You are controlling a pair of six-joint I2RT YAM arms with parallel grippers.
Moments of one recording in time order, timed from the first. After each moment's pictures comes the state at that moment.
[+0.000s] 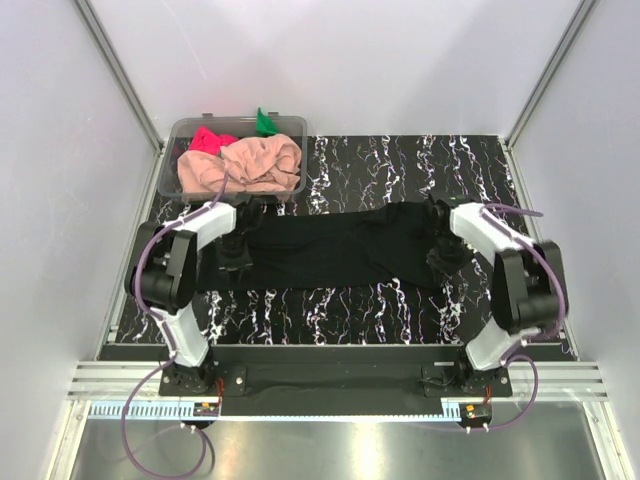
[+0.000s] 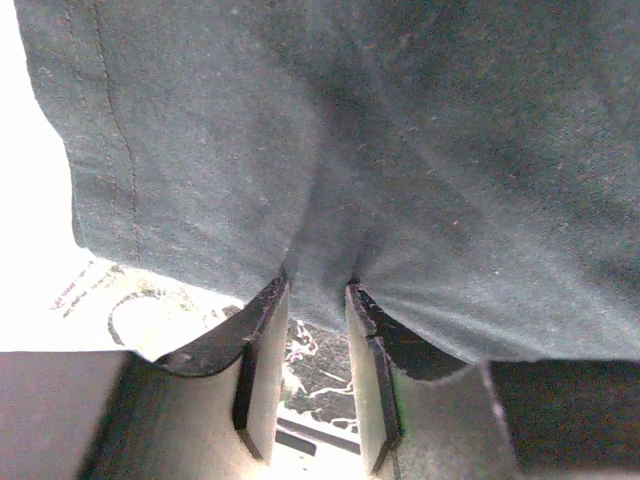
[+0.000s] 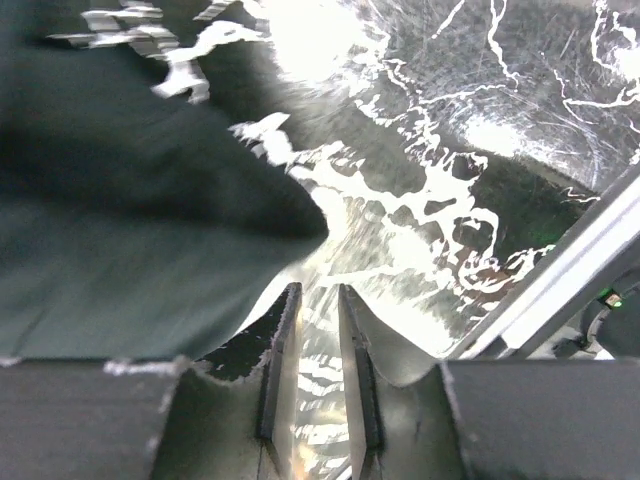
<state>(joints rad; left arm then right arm) -0.25 1.82 1.15 -0.98 -0.24 -0.54 0.20 1.70 1.11 -1.13 0.30 1.23</state>
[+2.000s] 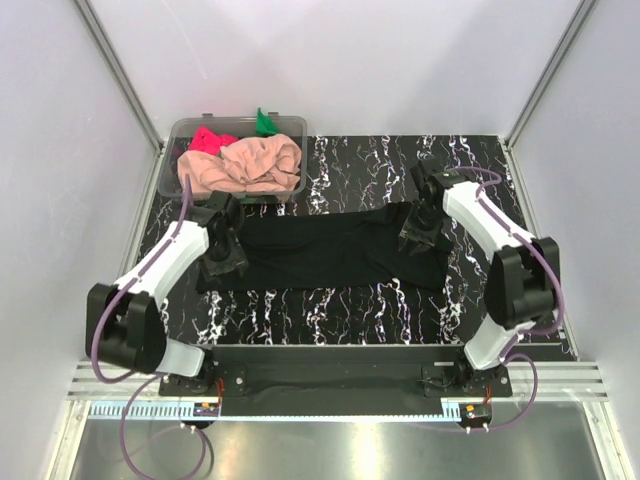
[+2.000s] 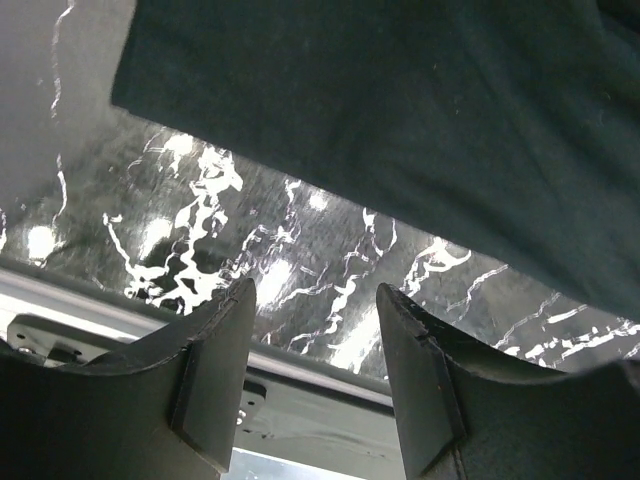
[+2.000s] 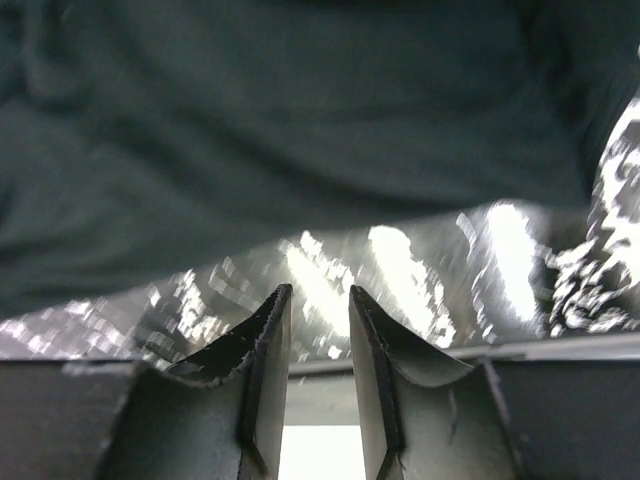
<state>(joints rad) -0.25 1.38 1.05 -1.06 -0.16 -0.71 0.28 1.68 1.39 -1.07 -0.07 0.74</state>
